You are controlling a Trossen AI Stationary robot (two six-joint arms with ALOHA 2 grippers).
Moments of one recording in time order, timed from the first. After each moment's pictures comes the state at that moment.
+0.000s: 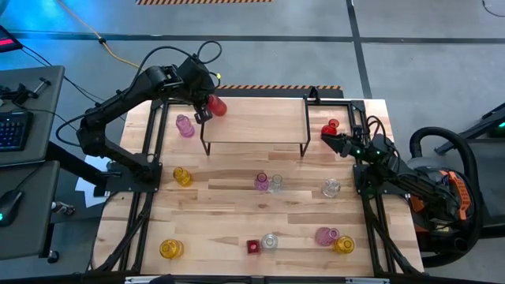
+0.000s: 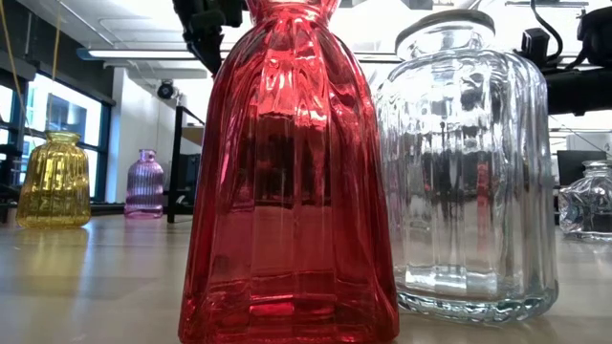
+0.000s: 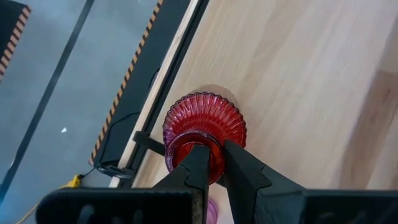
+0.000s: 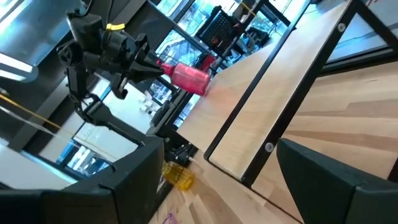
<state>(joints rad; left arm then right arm) 0.59 1.44 1.60 -1.16 -0.12 0.27 -0.56 0.01 0.01 0.04 -0.15 0.90</state>
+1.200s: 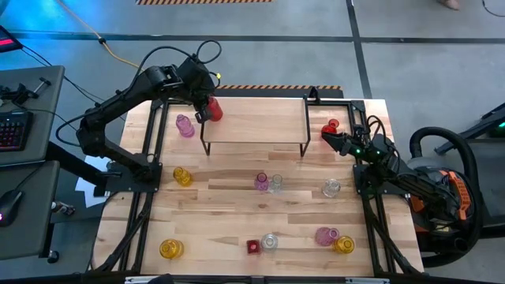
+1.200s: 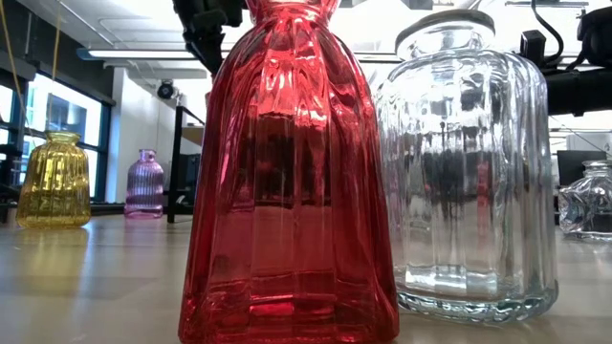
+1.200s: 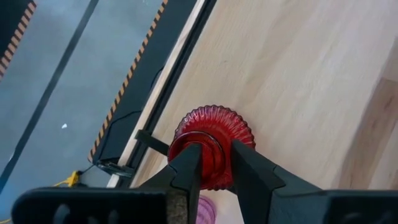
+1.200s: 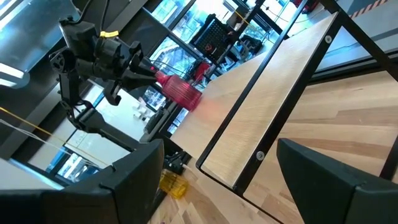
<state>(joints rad) 0.59 1.44 1.60 -1.16 -0.14 0.24 -0.56 0.01 0.01 0.04 -0.12 0.89</state>
